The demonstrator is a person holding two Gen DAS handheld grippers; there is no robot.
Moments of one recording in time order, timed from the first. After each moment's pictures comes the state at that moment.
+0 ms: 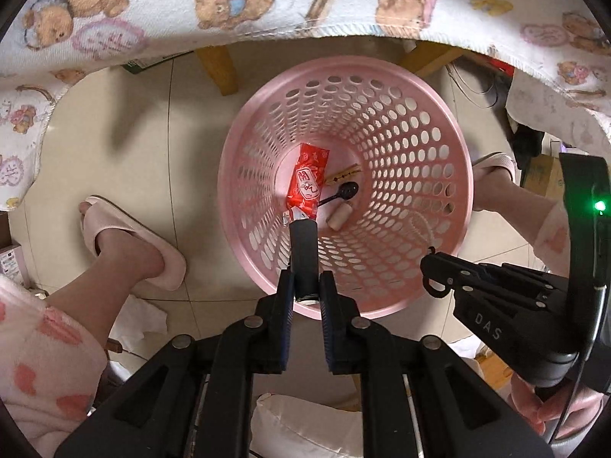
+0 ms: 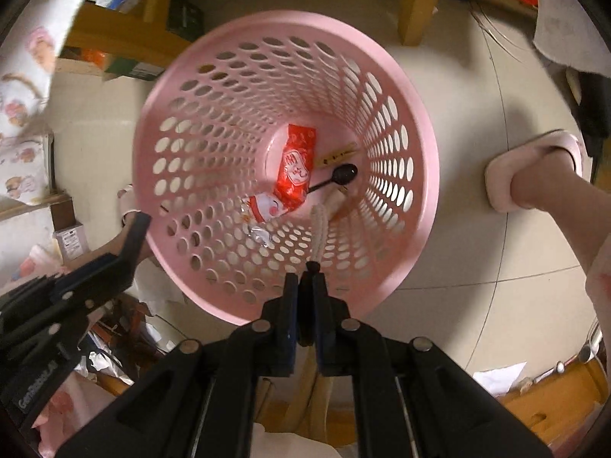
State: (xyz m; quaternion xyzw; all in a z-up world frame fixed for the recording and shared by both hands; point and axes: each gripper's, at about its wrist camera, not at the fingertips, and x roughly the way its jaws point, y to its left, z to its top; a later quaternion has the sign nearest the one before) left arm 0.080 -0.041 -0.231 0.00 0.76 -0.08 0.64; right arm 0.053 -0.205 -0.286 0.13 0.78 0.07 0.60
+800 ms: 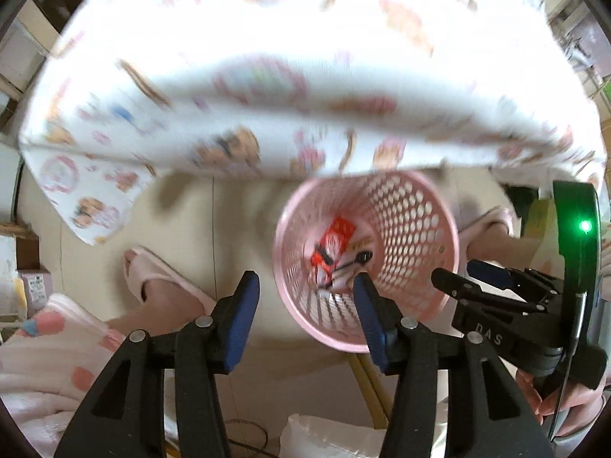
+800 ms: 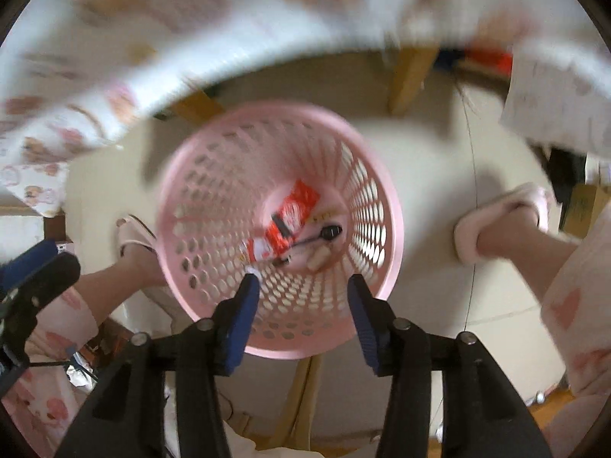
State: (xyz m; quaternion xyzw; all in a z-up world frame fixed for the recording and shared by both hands) left arm 0.085 -0.013 -0.141 0.02 0.65 -0.06 0.76; right arm 0.068 -0.204 -0.219 0.09 0.71 0.06 0.69
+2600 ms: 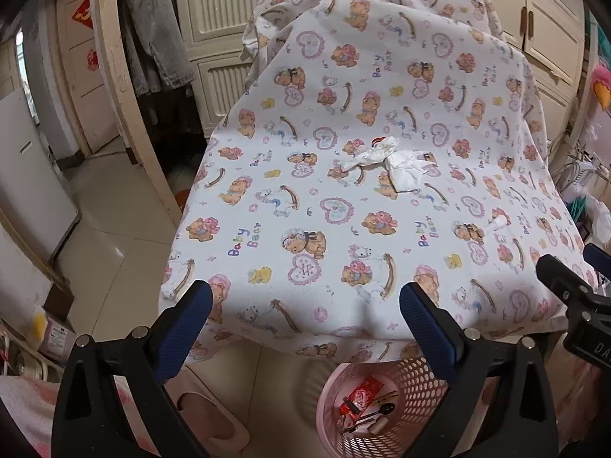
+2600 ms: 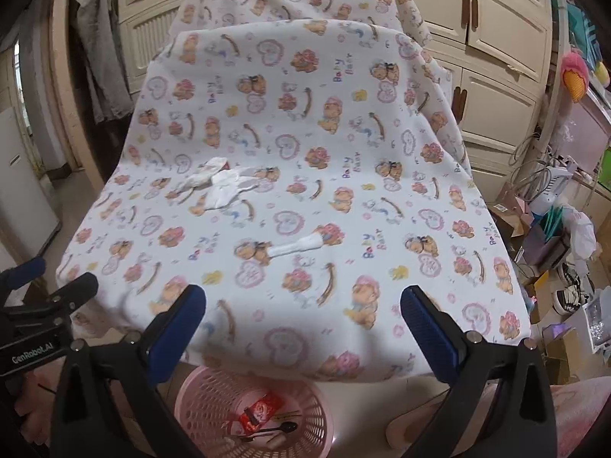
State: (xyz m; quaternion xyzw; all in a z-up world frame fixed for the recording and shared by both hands) left arm 0.100 0.021 -0.042 -0.01 0.39 0.03 0.92; right arm 0.099 -0.204 -0.039 0.00 0.39 0.04 0.92
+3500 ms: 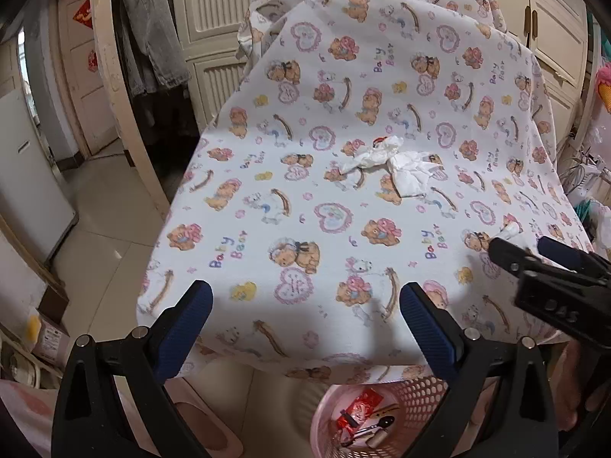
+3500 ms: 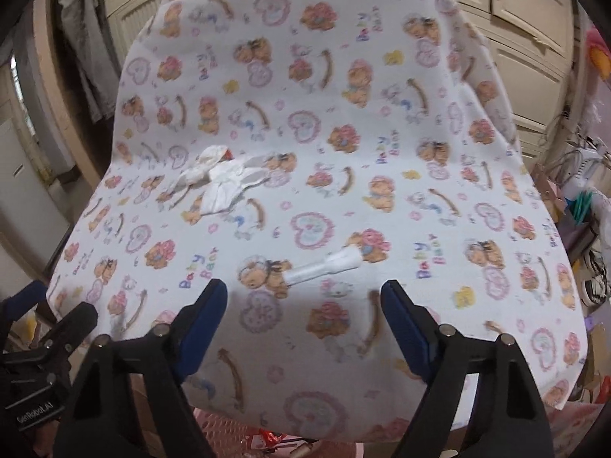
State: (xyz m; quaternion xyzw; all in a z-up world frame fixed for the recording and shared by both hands) left arm 0.119 0.013 -0.057 -0.01 0.39 0.03 0.92; right arm 0.160 -0.189 -0.077 0.02 0.42 0.07 0.90
